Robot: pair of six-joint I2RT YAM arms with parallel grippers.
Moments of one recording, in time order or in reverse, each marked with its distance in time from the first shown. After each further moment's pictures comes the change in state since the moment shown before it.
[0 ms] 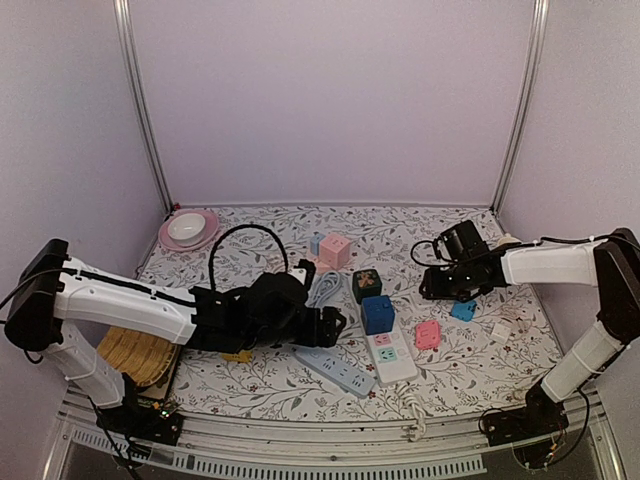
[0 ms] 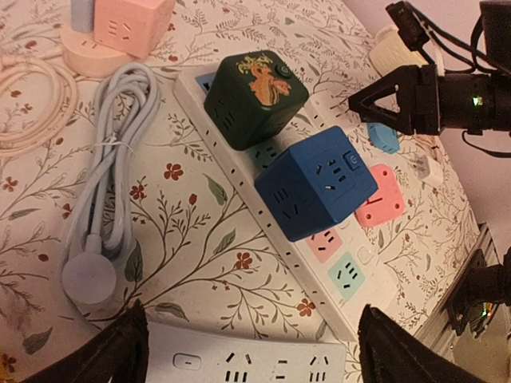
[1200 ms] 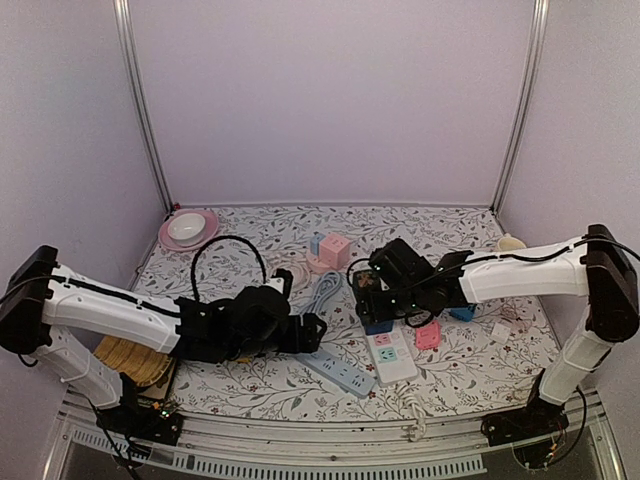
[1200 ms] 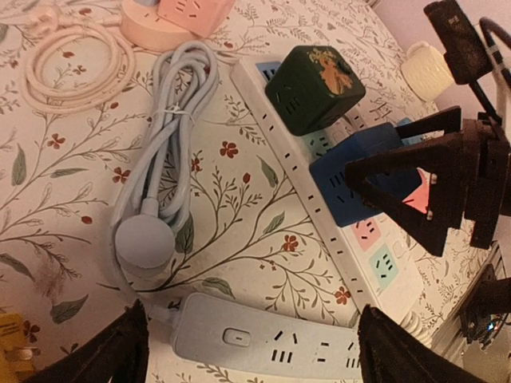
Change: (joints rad) left arm -0.003 -0.083 -0.136 0.014 -0.062 -0.090; right arm 0.458 0.089 0.191 -0.103 0.200 0.169
